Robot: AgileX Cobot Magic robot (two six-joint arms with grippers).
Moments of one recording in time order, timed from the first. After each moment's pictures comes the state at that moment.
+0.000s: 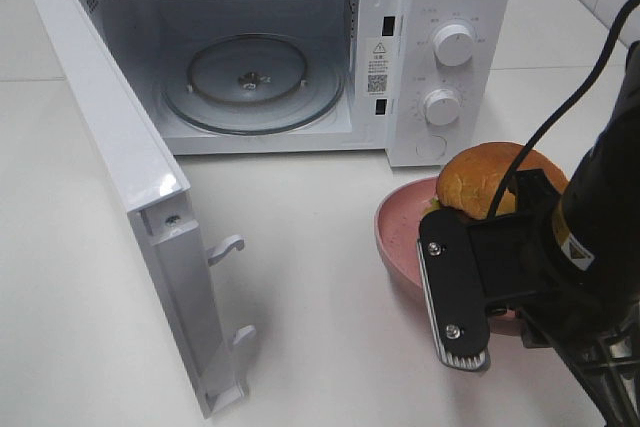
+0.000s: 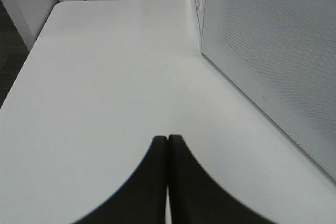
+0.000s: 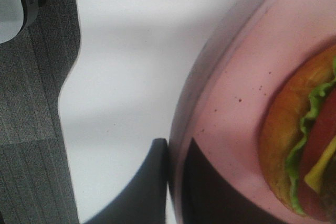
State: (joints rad) left arm 0.06 0.00 -0.50 -0.08 1.06 0.11; right arm 0.85 1.40 -0.71 -0.32 0.85 -0.61
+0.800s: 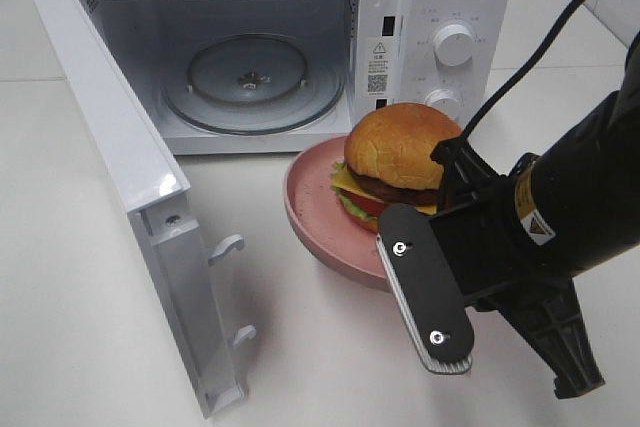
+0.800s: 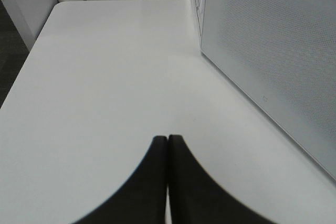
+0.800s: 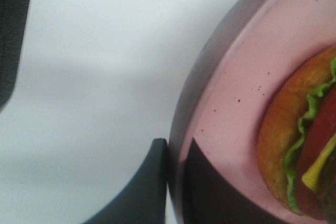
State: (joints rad) left arm 0.06 0.00 -0.50 -0.08 1.06 0.11; right arm 0.85 1.40 -0.71 -0.33 0.59 -0.89
